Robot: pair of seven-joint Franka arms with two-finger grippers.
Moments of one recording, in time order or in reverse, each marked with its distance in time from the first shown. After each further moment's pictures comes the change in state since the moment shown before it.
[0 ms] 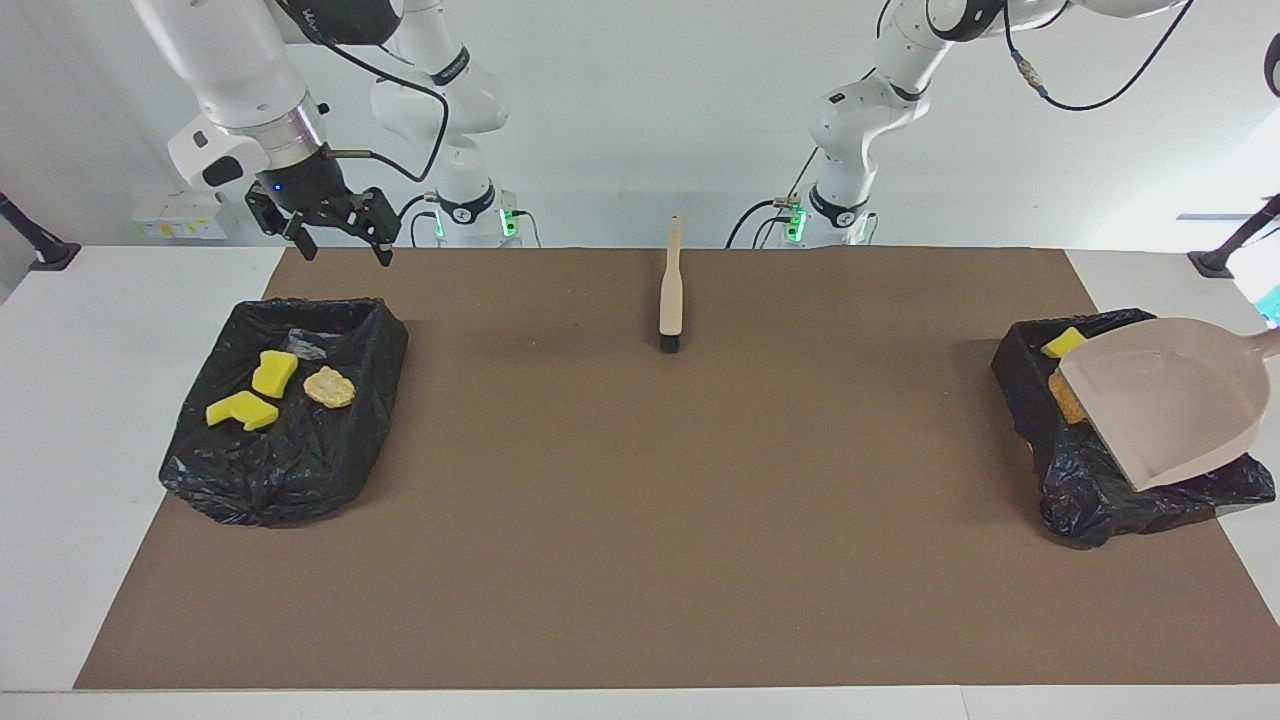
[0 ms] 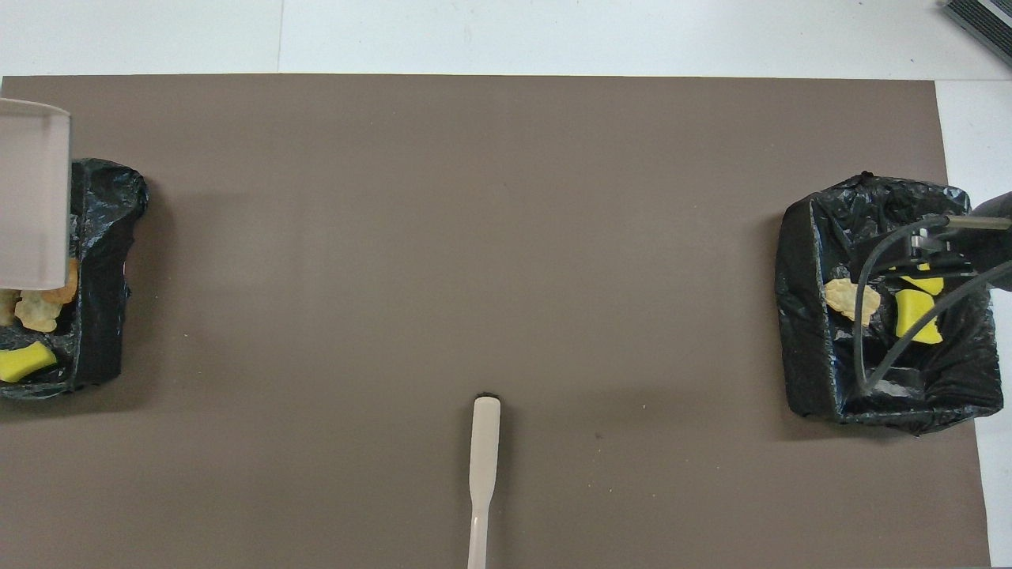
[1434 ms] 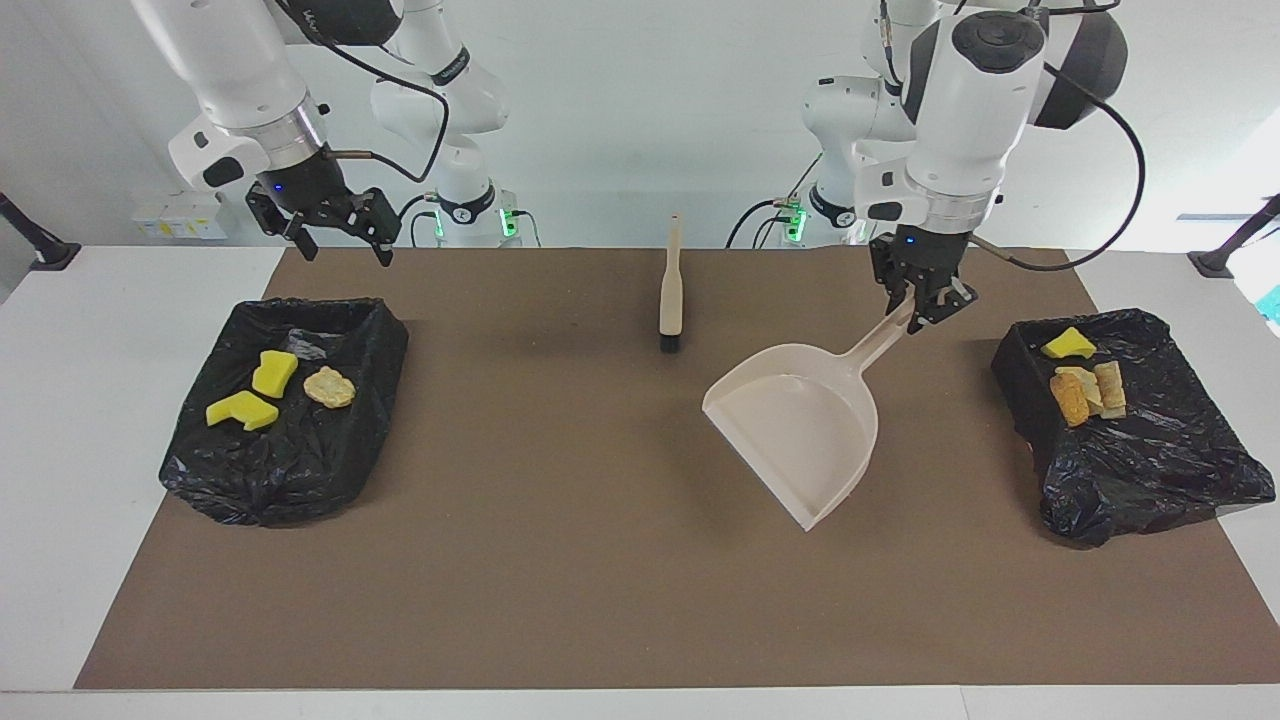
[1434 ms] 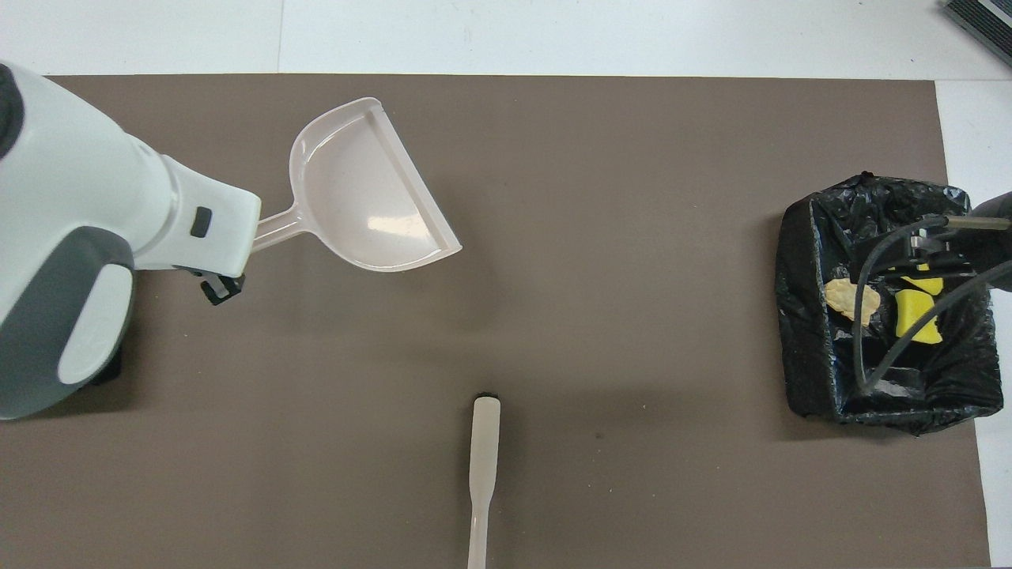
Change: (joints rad) left arm -0.611 -0.221 -0.015 -0.398 -0.195 -0.103 -1.261; right arm 0.000 0.000 0.000 -0.001 0.000 0.000 0.000
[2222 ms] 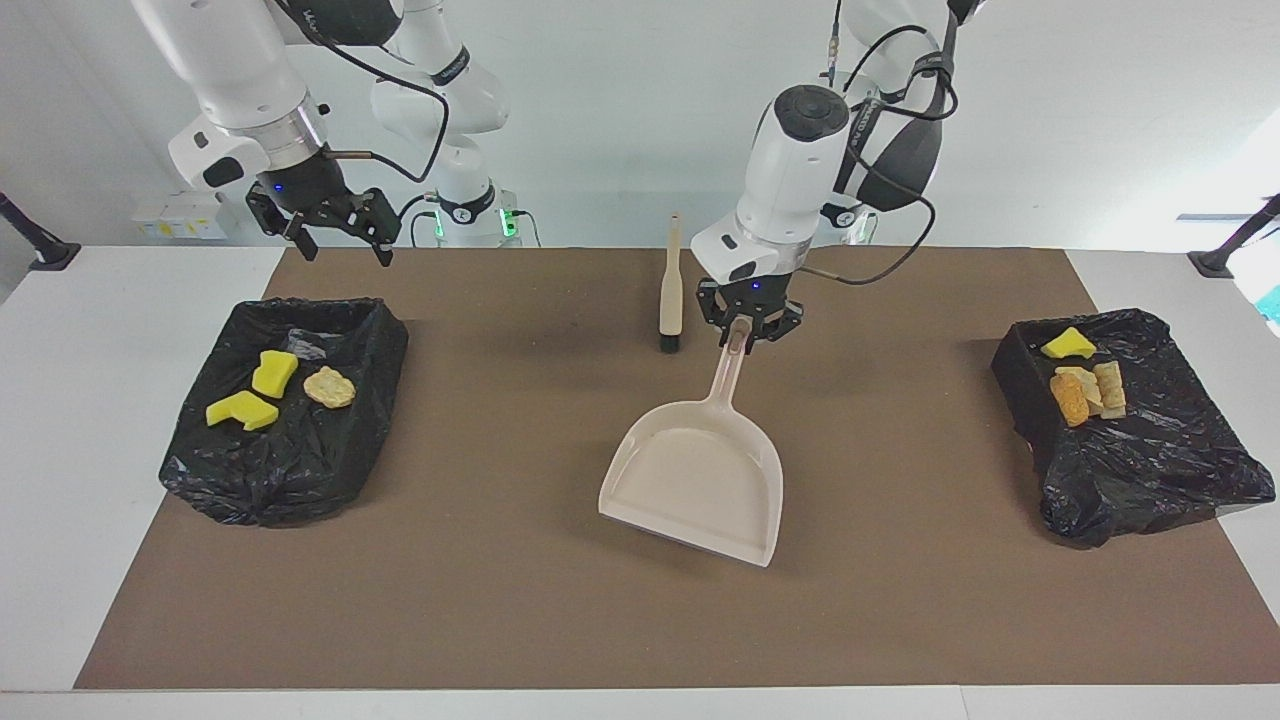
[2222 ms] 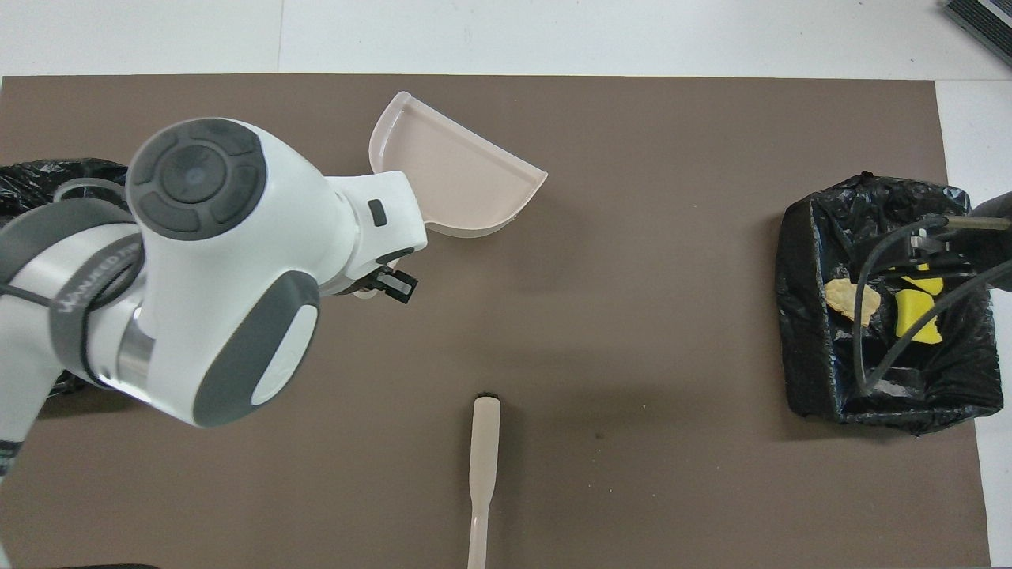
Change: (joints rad) left arm -0.235 0.160 0.001 -0.027 -0.143 0.235 -0.894; right arm 0.000 0.000 0.000 0.000 0.000 0.000 0.000
